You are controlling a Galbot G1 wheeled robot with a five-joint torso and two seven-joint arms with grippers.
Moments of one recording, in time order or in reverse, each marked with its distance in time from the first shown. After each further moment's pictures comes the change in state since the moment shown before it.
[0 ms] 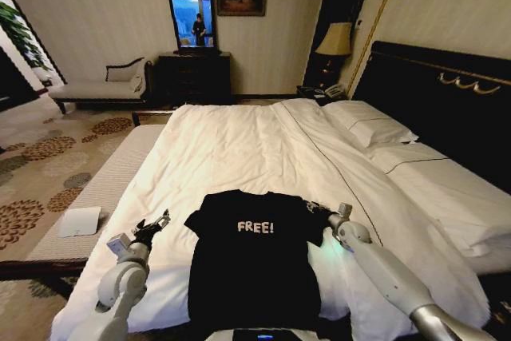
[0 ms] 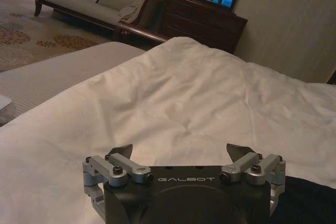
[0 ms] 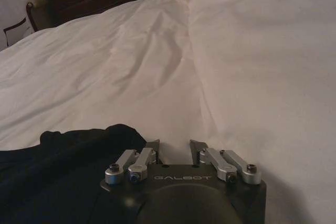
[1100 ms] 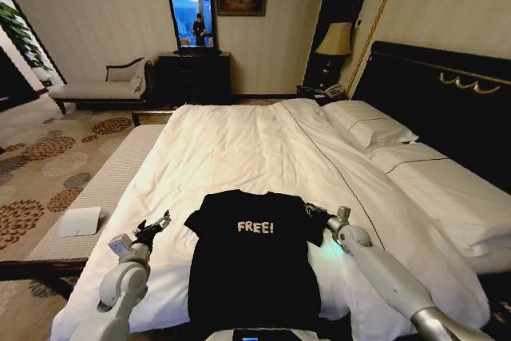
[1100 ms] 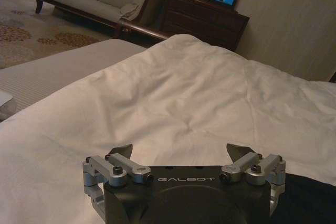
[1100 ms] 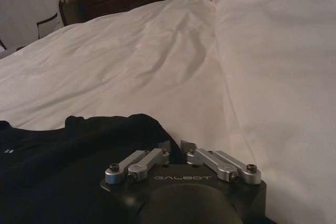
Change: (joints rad) left arm -0.006 -0.005 0.005 0.012 0.002 0.002 -0.001; right arm -0.012 -0.005 -0.008 -0.014 -0.073 0.045 -0.114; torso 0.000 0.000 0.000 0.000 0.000
